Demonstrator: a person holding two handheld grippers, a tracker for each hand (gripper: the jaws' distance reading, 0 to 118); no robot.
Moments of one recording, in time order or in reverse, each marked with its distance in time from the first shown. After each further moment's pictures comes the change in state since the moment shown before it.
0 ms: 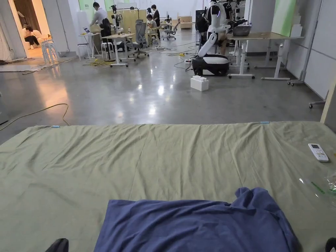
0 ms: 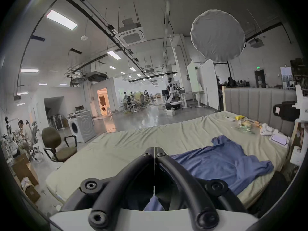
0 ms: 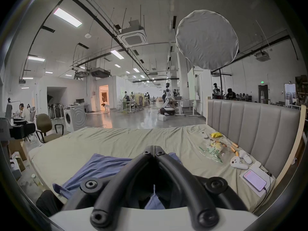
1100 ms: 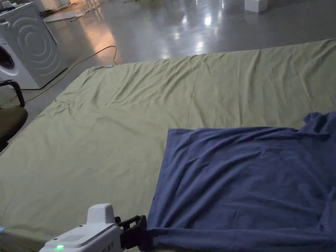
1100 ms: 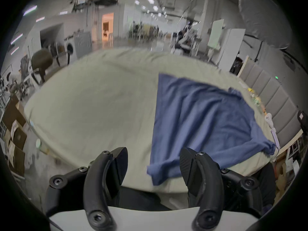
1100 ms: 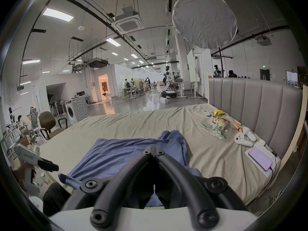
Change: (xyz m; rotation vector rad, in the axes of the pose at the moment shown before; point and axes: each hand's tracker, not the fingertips) left arm -0.087 -0.174 -0.101 -0.707 -0.063 0.339; right arm 0.013 -0.037 0.002 -0.107 0.015 -0.038
